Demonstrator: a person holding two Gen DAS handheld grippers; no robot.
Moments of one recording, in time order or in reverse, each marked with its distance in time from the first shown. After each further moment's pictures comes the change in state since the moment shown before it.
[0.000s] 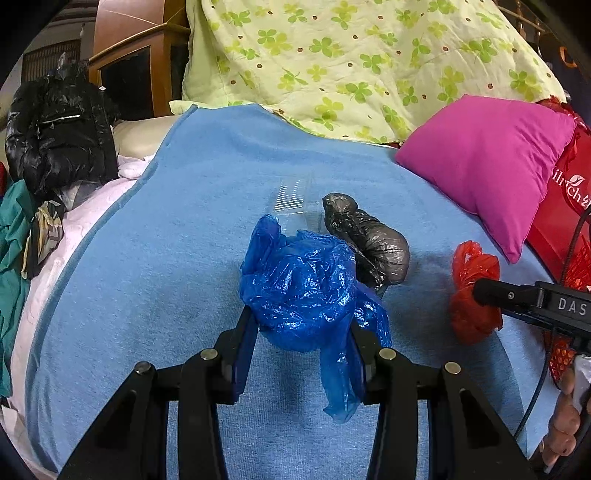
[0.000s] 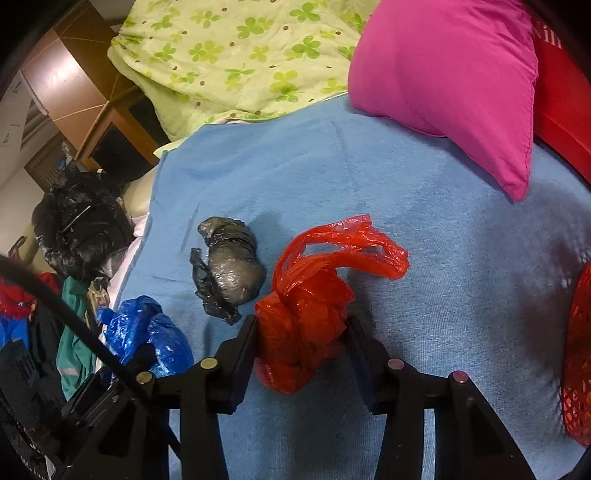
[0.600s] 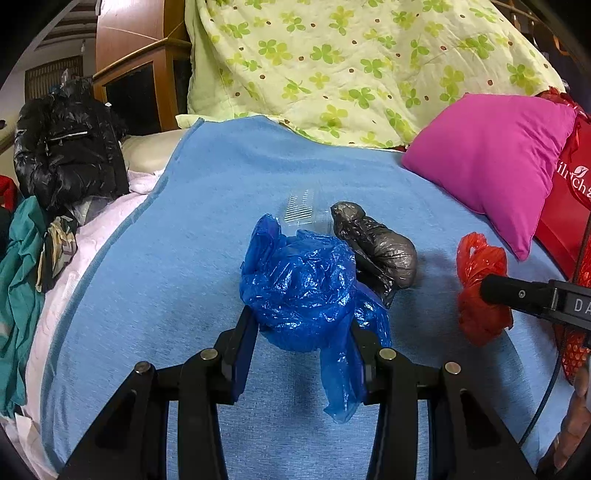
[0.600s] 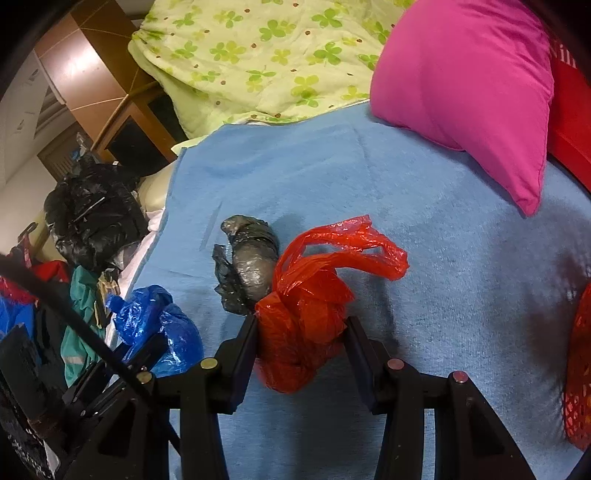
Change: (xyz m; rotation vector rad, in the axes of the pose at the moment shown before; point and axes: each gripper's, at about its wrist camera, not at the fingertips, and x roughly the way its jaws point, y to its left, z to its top) left arm -0.006 -0.004 0.000 0.036 -0.037 0.059; right arm -0.009 0.016 -0.004 -0.056 -0.028 0.039
